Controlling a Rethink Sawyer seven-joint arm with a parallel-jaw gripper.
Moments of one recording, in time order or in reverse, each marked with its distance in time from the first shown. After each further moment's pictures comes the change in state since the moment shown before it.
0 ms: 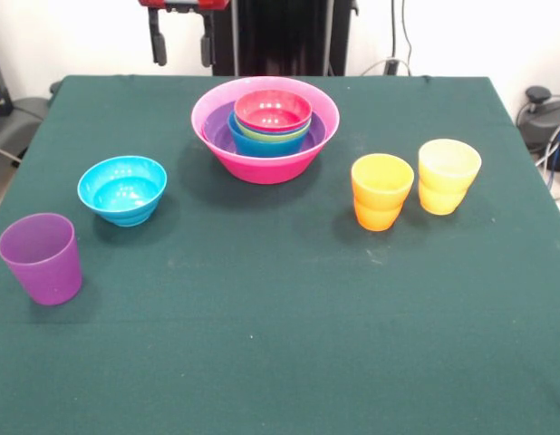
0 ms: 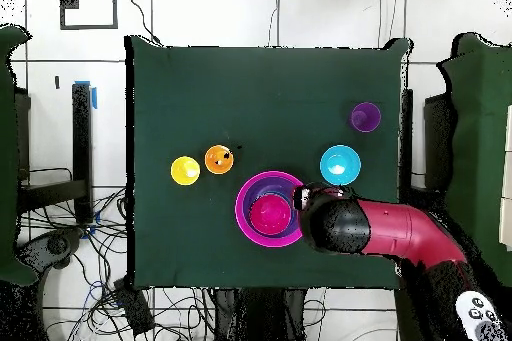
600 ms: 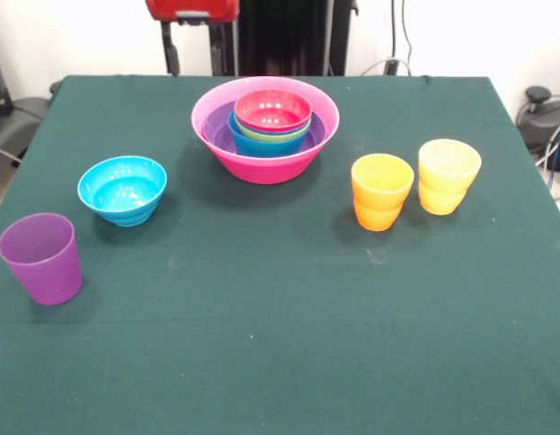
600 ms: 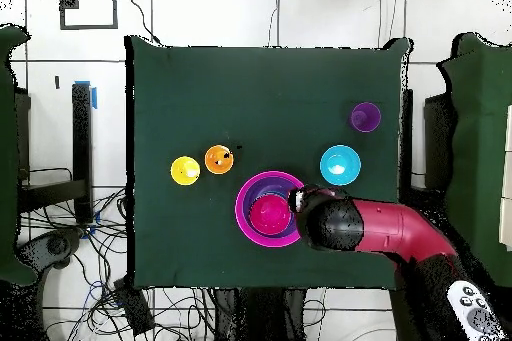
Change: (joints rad) arm 0.005 0.056 0.000 0.000 -0.005 0.000 0.000
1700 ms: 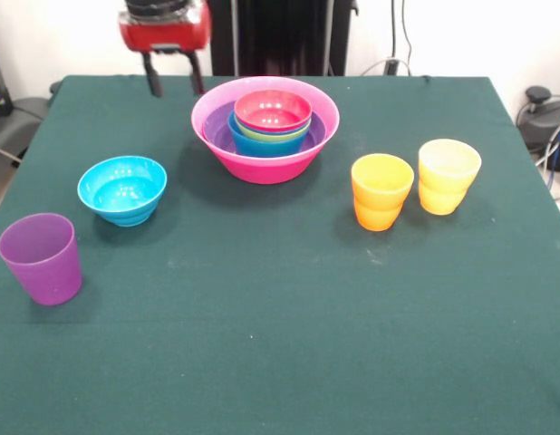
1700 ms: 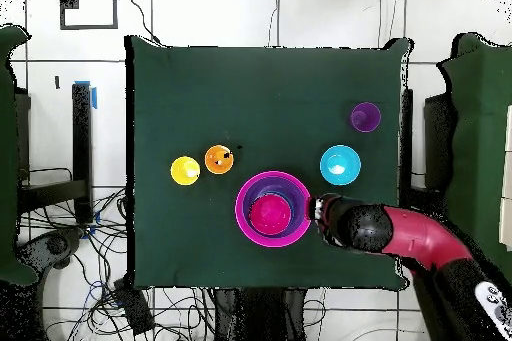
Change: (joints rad) arm -0.154 0.111 0.043 -0.027 -0.022 0.040 0.000
